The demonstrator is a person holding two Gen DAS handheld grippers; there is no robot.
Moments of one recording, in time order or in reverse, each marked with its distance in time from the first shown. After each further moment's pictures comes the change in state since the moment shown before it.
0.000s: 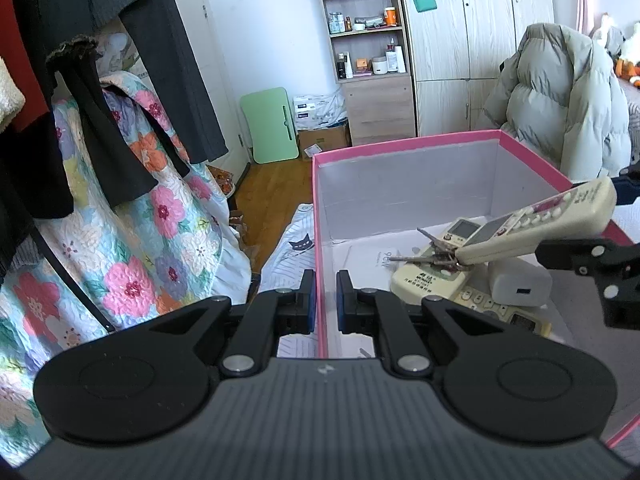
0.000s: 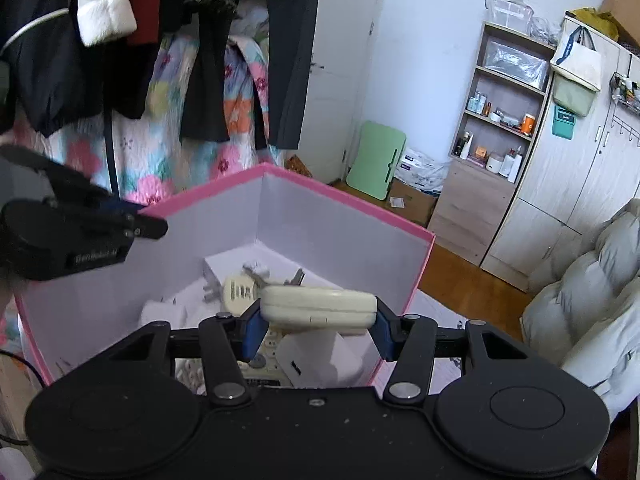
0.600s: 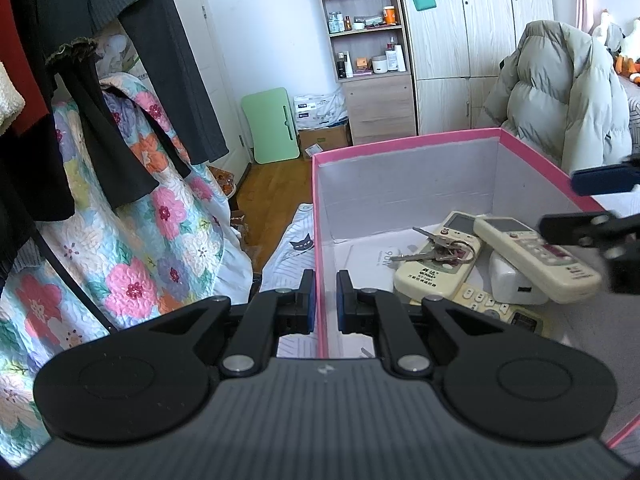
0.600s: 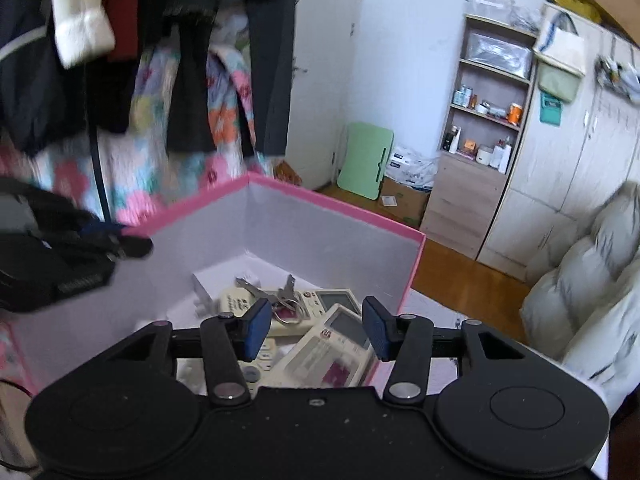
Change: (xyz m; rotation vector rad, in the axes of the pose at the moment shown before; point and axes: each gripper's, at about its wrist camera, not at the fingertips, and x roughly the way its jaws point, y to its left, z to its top) left arm 0.000 -0.005 -0.001 0.001 0.000 0.000; right arm -0.015 -0.012 0.001 0.112 -0.036 0.001
